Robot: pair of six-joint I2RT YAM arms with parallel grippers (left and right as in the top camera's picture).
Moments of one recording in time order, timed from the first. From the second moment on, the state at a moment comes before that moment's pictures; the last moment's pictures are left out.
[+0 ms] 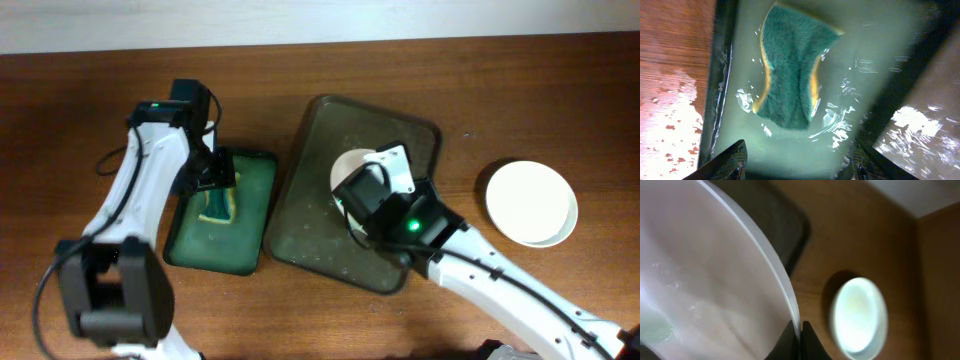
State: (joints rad) left arm -0.08 1.84 1.53 -1.20 0.01 -0.21; right arm 0.77 1.40 1.16 -0.97 0.82 0.31
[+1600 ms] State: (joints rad) left arm -0.08 1.45 1.54 -1.32 0.06 -0.20; right arm 0.62 0.80 1.16 -0.83 0.56 0.18
